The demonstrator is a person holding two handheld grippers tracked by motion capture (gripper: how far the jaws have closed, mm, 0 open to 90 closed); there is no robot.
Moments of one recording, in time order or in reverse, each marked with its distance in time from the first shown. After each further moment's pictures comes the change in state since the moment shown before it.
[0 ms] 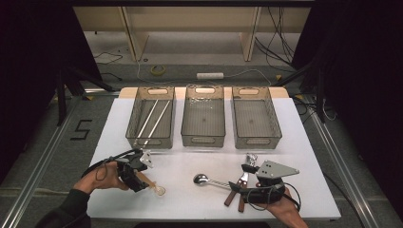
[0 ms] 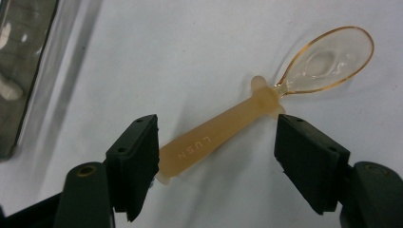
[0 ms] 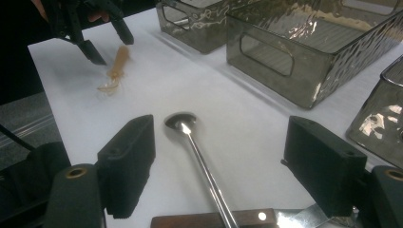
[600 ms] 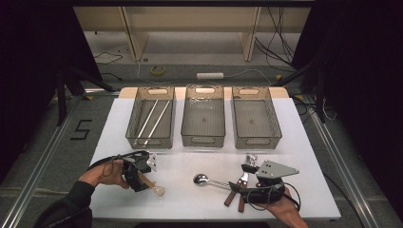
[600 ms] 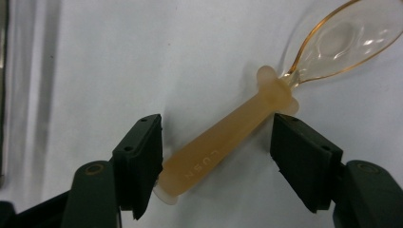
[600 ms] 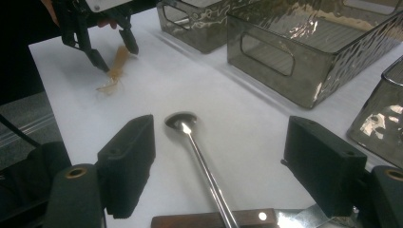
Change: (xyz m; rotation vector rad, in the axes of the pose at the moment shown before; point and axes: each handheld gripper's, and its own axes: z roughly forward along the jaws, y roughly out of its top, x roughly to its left) left arm 0.003 0.007 0.015 0.092 -0.039 0.112; right arm 0.000 0.000 0.000 0.001 0.002 0.001
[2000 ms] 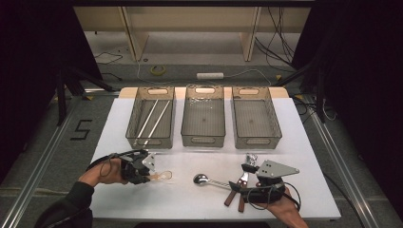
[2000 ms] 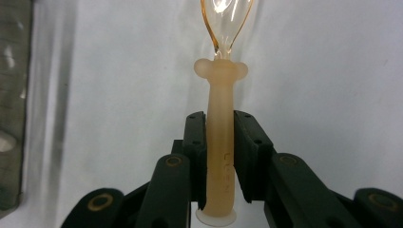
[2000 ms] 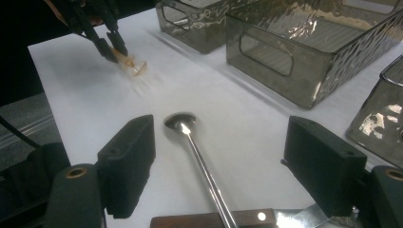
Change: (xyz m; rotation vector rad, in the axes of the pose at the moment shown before) left arm -0.001 -0.001 -0.018 -0.117 0.006 0.026; right arm -0.001 0.000 0.000 -0.001 0.000 0.001
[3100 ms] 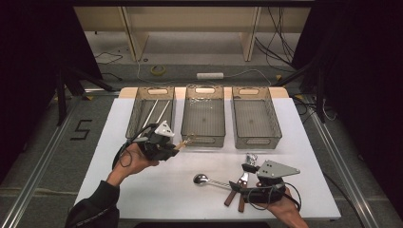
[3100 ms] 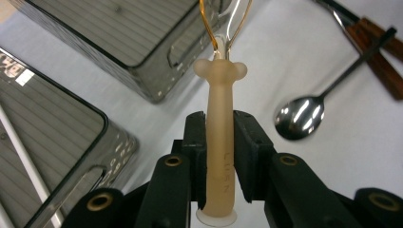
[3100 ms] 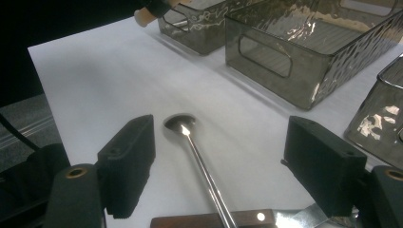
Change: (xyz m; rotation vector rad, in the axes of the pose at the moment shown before) left arm 0.014 0.075 -0.041 -0.390 0.131 -0.399; right arm 0.001 0.000 -0.001 -0.004 -0.004 0.004
